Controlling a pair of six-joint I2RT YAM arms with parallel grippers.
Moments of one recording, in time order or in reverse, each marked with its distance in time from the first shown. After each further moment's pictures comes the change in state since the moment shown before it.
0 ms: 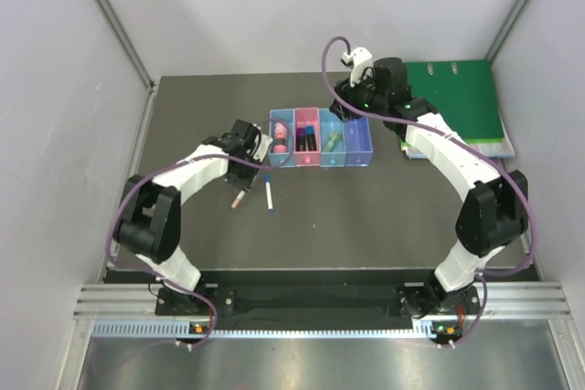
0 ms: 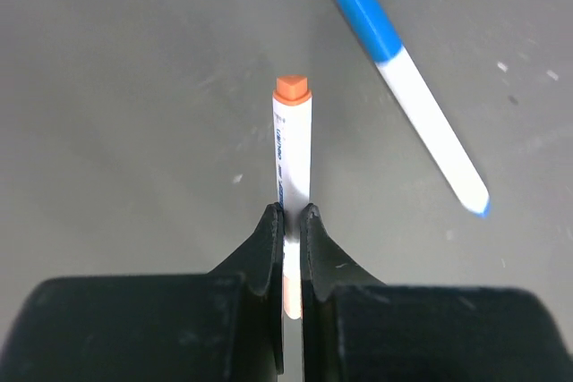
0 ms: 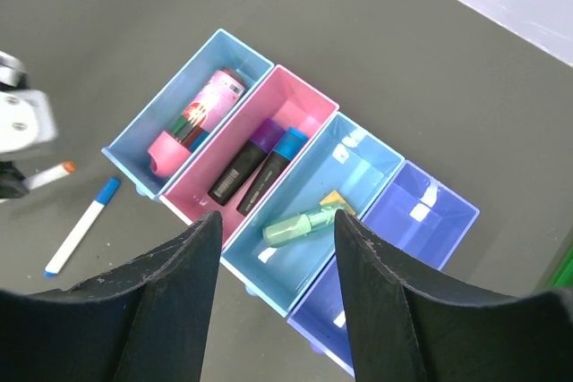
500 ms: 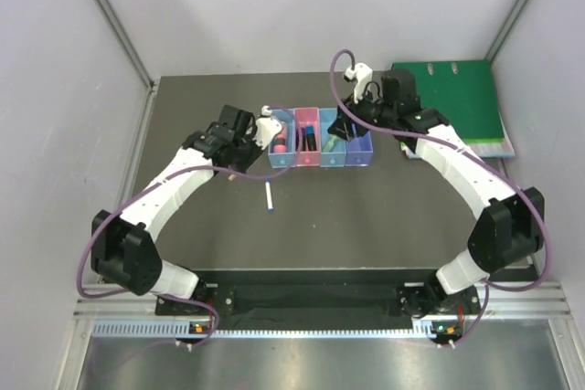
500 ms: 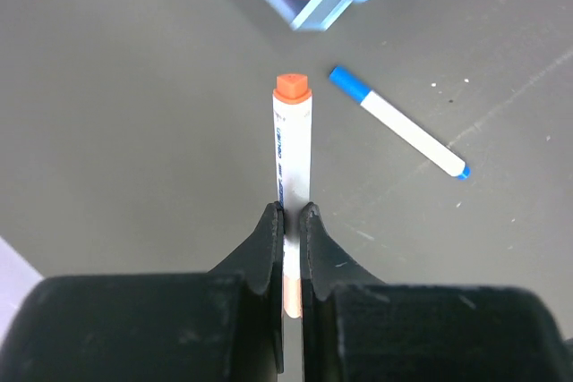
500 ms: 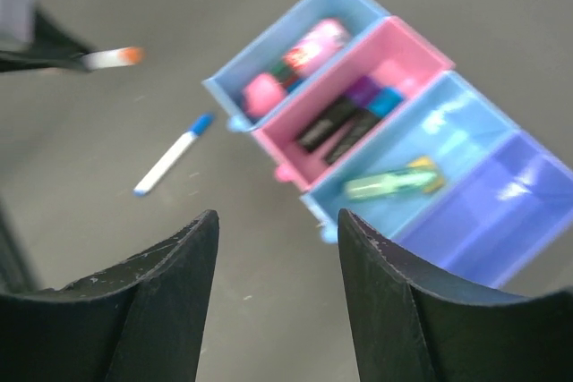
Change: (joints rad) left arm -0.038 -0.244 0.105 -0.050 0.033 0.290; right arm -0.002 -0.122 -0.107 -0.076 -0.179 -0.016
